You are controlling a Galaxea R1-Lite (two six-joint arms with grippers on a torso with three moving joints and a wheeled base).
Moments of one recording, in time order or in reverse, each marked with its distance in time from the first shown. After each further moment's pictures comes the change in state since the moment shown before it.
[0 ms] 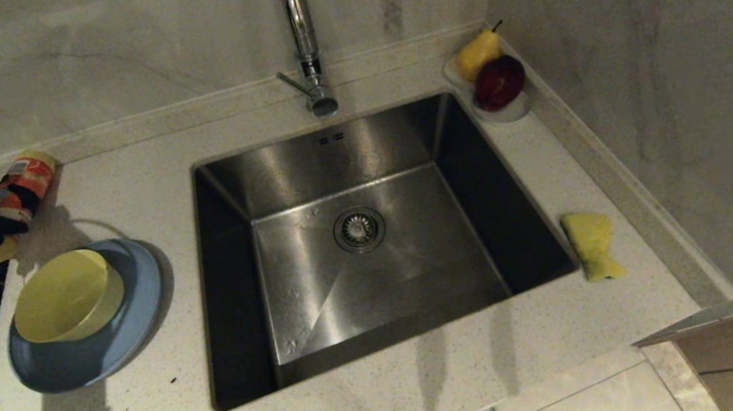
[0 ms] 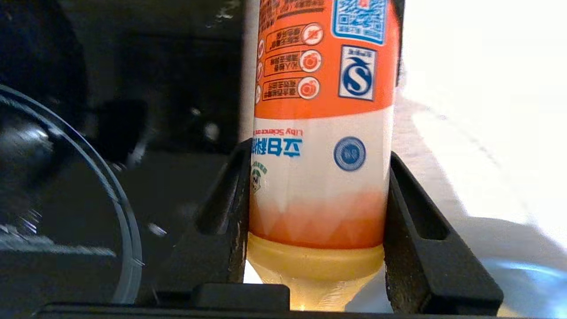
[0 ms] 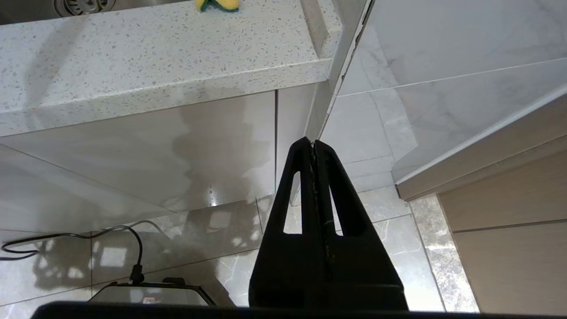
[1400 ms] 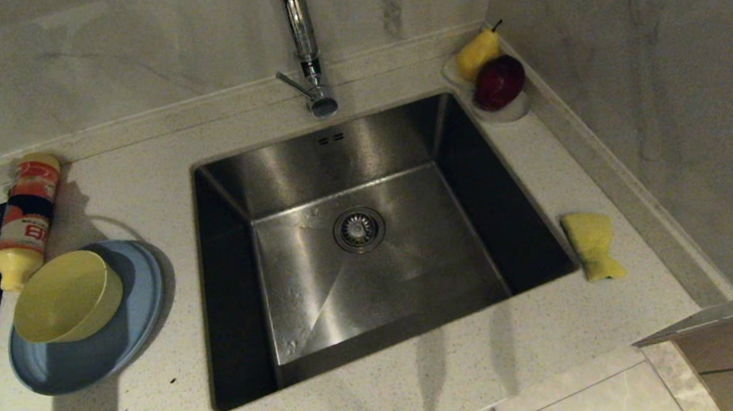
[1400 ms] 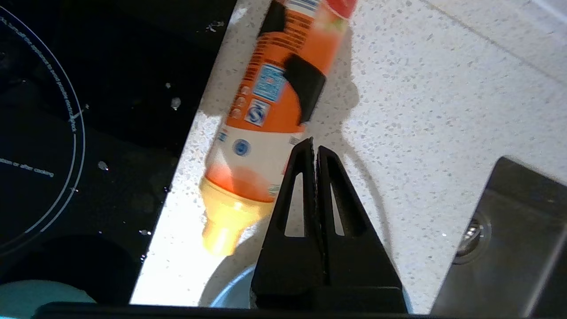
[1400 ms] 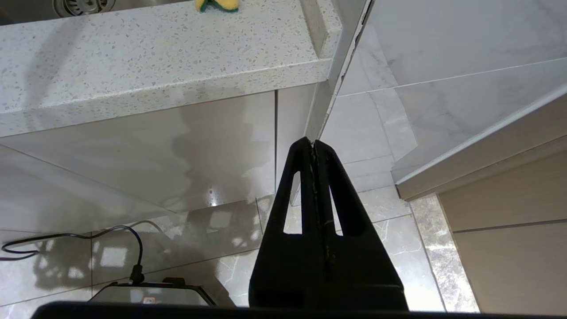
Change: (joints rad) left arm 0.000 -0.146 0.007 0.025 -0.012 -0.414; right arm 0.000 0.000 0.000 0.000 0.000 0.001
